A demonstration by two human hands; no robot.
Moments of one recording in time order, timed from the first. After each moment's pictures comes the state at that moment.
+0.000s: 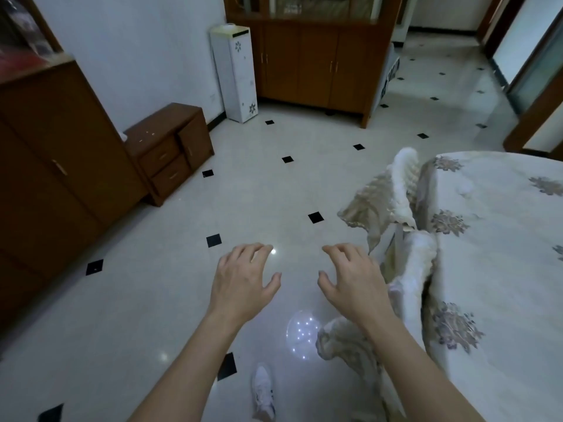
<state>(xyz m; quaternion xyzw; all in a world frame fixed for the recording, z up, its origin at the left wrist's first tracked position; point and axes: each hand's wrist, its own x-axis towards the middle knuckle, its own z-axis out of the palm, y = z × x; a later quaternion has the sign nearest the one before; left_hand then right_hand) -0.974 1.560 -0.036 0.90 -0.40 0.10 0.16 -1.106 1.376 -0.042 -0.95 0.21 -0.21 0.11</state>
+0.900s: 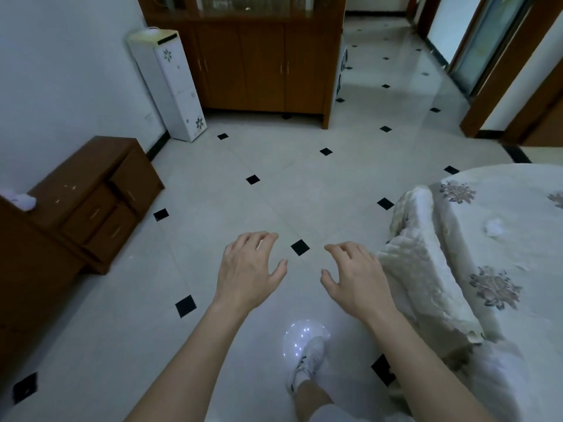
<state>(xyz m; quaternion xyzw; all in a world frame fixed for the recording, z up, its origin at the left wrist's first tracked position) -0.636 1.318 -0.035 0.84 -0.50 0.08 0.18 -0.812 1.183 -0.053 -0.92 0.33 -0.19 0.08</state>
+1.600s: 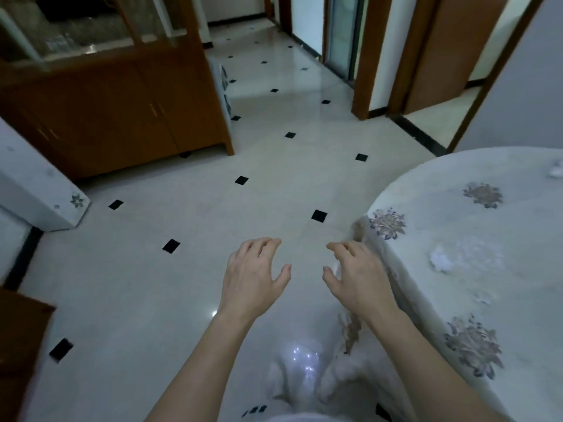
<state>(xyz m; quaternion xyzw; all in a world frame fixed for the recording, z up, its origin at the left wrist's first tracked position) -0.570 0.921 -0.018 0.72 -0.67 0.01 0.18 -0.777 0.863 -0.044 -0.81 0.53 -0.22 0.11</state>
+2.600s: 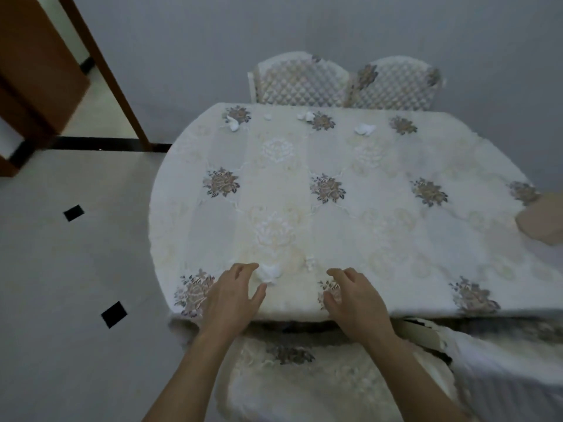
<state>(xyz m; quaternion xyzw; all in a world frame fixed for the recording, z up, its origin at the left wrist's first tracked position) -0.825 0.624 -0.103 0.24 -0.94 -0.24 0.05 -0.949 0.844 -0.088 -0.31 0.93 -0.16 0.09</state>
